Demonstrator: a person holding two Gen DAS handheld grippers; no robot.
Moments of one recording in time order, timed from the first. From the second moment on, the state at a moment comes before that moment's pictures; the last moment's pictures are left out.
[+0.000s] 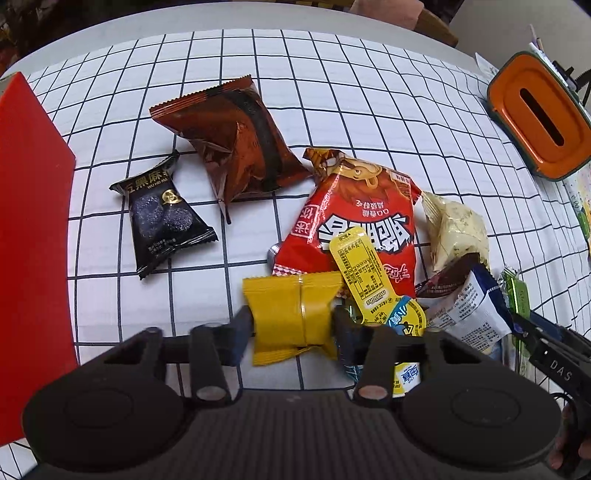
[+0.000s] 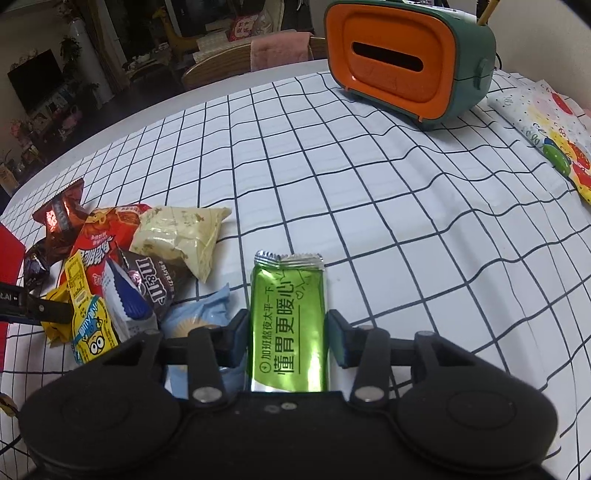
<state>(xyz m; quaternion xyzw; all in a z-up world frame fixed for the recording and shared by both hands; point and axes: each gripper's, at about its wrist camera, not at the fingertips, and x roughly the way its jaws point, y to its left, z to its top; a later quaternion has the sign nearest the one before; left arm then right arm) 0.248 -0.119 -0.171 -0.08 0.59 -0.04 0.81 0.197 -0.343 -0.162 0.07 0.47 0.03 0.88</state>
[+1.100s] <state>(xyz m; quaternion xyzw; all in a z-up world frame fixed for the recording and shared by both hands) 0.168 -0.049 -0.073 -0.08 0.54 -0.04 0.84 0.131 -0.254 -0.041 0.03 0.38 0.12 0.92</state>
